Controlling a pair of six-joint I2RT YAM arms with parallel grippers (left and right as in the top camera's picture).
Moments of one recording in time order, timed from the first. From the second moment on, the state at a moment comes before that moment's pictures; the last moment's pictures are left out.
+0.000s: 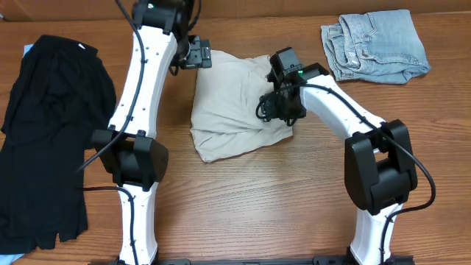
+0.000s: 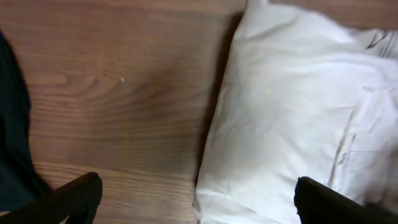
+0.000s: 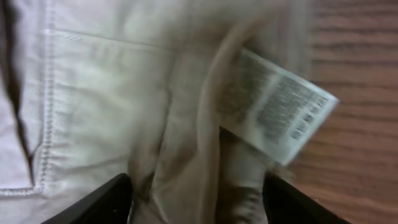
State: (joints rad) left arm -0.23 2.32 2.49 -1.49 -0.09 -0.34; right arm 0.36 2.08 1.58 -0.87 -0.10 0.22
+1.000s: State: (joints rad) left arm -0.22 2.32 2.34 -1.41 -0.13 -0.34; right arm 0.24 2.05 1.62 -0.83 -0.17 0.28
